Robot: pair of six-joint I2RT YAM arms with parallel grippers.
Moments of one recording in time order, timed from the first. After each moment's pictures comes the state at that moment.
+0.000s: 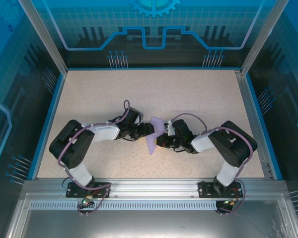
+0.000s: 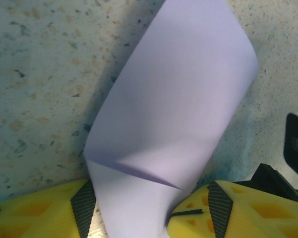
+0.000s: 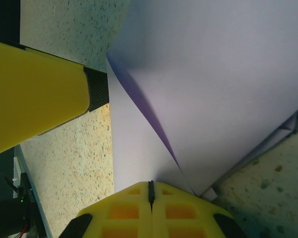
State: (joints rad) left arm -0.54 1.70 0.80 -0.01 0.38 -0.87; right arm 0.63 1.73 0.52 0.48 -0.48 0.81
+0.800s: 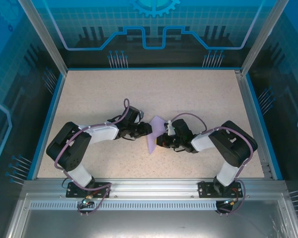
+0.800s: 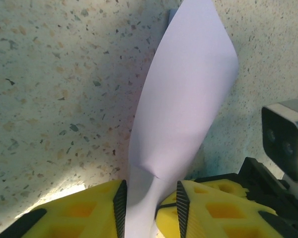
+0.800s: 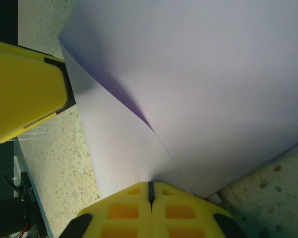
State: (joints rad) left arm -0.55 1.66 0.81 -0.05 0.36 -0.82; right arm 0.63 1.73 0.53 0.44 -0.49 0.80
